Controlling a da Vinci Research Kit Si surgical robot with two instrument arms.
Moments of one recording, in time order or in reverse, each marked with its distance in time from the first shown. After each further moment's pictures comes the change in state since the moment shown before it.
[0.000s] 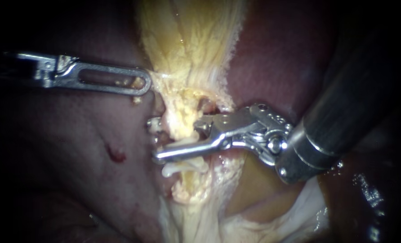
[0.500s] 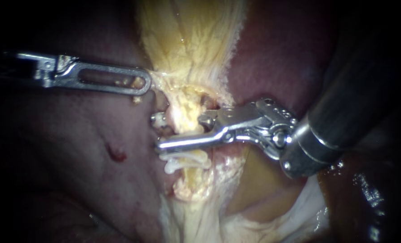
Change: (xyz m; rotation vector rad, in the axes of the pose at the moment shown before) right arm 0.000 0.001 -0.002 -0.043 0.004 0.000; left arm 0.000 0.000 0.000 0.000 0.000 0.000
